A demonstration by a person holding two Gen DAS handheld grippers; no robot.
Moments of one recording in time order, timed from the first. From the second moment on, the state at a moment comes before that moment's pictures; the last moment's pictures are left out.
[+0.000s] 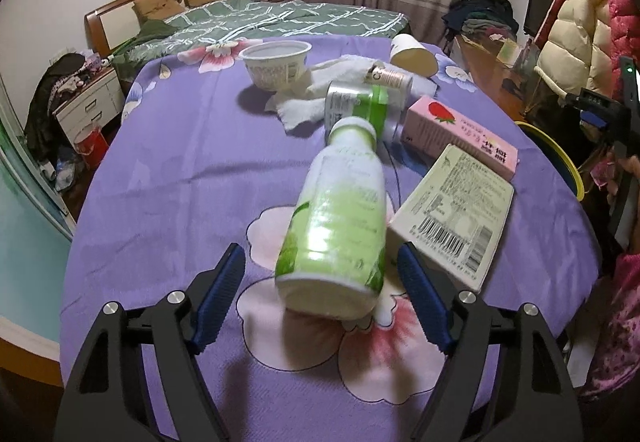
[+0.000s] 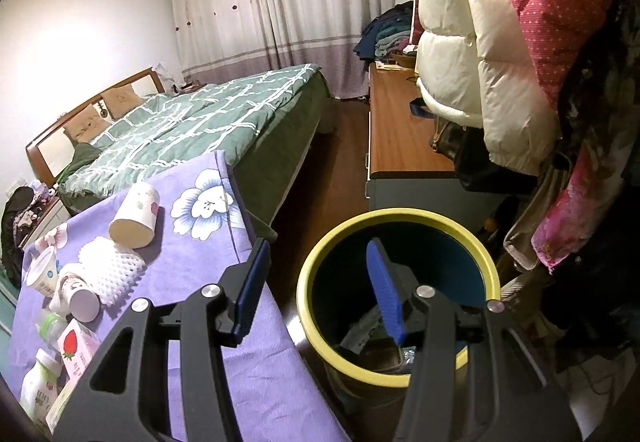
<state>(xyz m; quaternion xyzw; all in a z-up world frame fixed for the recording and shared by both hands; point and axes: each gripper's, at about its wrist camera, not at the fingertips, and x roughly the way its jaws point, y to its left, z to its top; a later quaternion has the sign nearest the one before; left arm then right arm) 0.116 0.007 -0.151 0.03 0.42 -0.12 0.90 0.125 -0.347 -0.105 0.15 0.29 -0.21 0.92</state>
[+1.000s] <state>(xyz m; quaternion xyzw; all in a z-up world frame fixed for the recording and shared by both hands) 0.158 -0.003 -0.094 0.09 0.31 -0.13 0.94 0.129 -0.336 -0.109 0.13 0.29 -0.19 0.93</state>
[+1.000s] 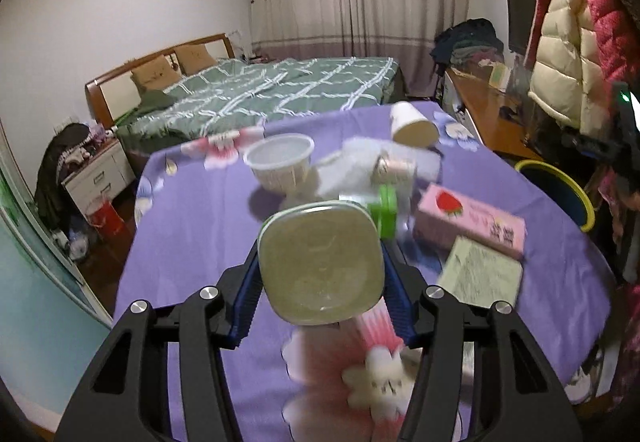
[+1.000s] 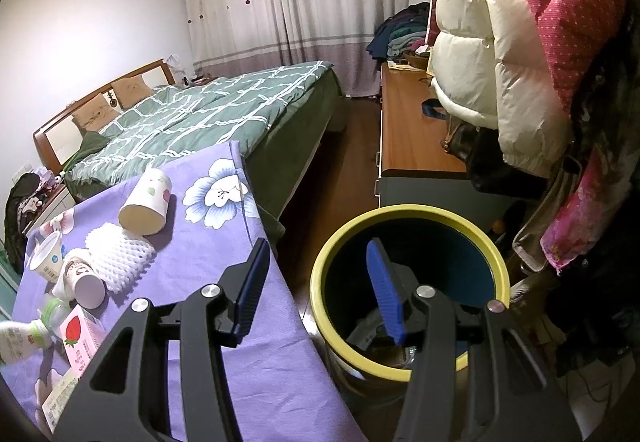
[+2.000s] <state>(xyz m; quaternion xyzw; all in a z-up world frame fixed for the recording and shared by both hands) 0.219 -0.057 -0.025 0.08 0.26 -0.13 0.95 0.110 -0.370 -0.113 0.14 0.29 -0.19 0.93</state>
